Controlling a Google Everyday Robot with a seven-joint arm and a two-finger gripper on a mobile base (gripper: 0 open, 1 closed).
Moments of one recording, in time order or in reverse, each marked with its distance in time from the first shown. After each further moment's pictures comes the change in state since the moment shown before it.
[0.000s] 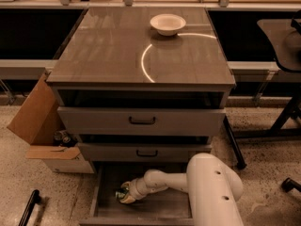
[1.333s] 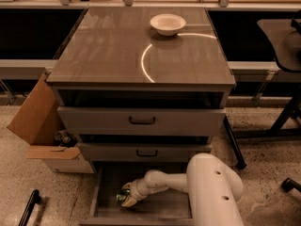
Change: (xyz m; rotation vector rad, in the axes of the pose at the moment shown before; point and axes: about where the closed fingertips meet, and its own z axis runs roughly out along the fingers) arm 0.000 0.000 0.000 0.000 0.000 0.000
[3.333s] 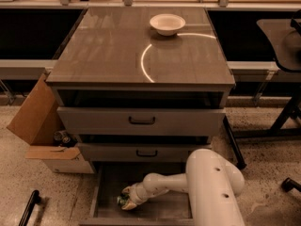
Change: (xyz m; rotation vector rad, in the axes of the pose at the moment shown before) arm -0.003 0.025 -0.003 -0.020 0.035 -0.027
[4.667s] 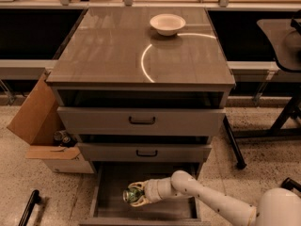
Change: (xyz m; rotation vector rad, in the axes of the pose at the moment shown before) arm -0.043 0.019 -0.140 0.118 -0.329 -0.272
